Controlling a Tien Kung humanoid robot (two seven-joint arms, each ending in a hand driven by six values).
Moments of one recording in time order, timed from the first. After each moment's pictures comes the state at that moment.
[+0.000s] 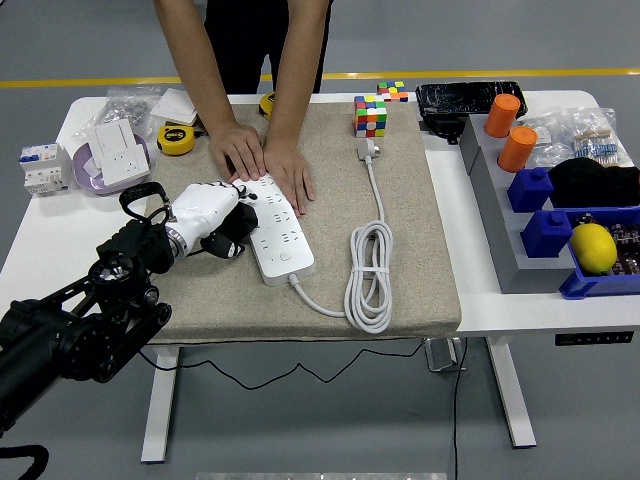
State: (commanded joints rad) left arm -0.58 0.18 -0.84 -0.95 2.21 0.07 0.13; right arm 0.05 -0.12 1.33 0.18 -1.02 -0.01 -0.04
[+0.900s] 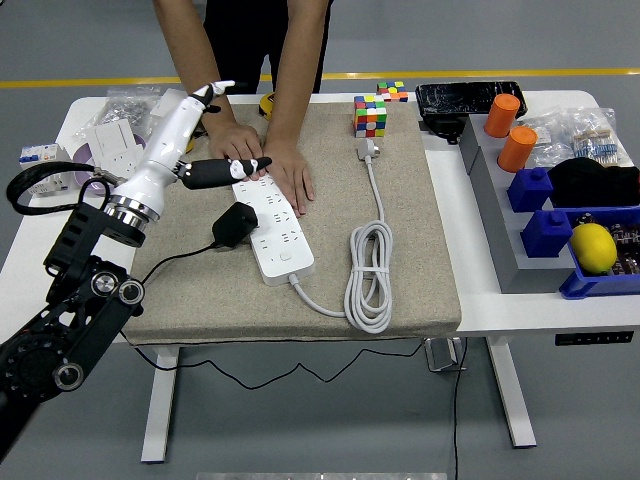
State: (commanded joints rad) left arm -0.33 0.14 -1.24 -1.43 1.70 0.26 -0.12; right arm 0.05 -0.11 1.33 0.18 -1.03 -0.01 -0.05
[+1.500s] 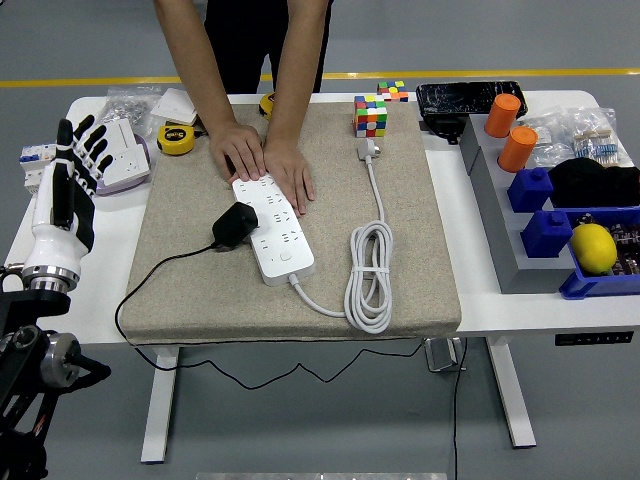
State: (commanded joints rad) left arm -0.02 0.14 -1.43 -1.52 1.13 0.21 -0.09; right arm 0.05 -0.12 1.34 0.18 -1.04 0.00 -0.06
